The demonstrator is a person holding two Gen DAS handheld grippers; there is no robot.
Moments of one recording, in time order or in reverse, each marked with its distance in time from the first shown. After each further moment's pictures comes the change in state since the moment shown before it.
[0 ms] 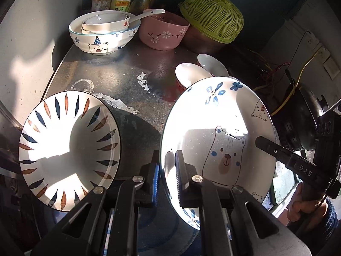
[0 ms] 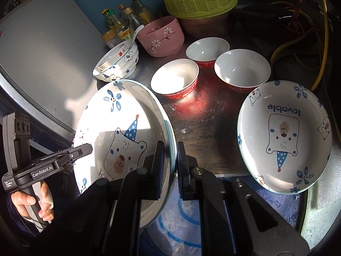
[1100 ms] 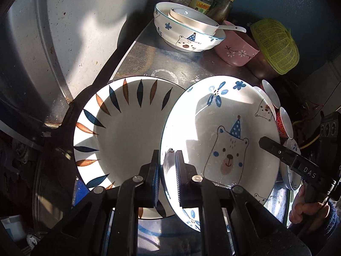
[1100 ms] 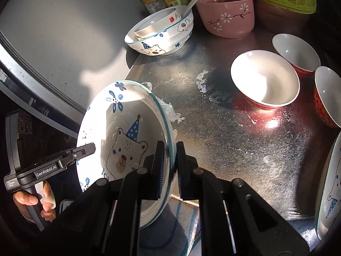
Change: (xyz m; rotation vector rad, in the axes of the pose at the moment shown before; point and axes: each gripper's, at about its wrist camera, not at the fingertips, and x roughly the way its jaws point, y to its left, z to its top) left arm -0.022 0.128 -0.008 -0.257 -0.020 0.132; right arm 0.108 0.102 0.031 -0.181 0.159 0.126
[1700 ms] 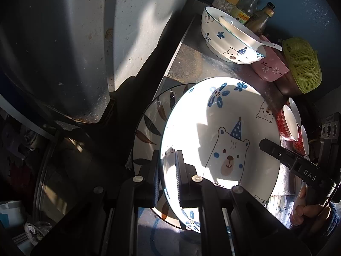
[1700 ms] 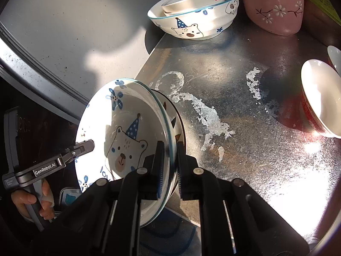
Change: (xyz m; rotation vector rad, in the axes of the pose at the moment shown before) left arm 0.007 0.067 0.011 -0.102 0.003 0.070; right arm 0.076 0.045 0.021 -0.080 0.095 0.047
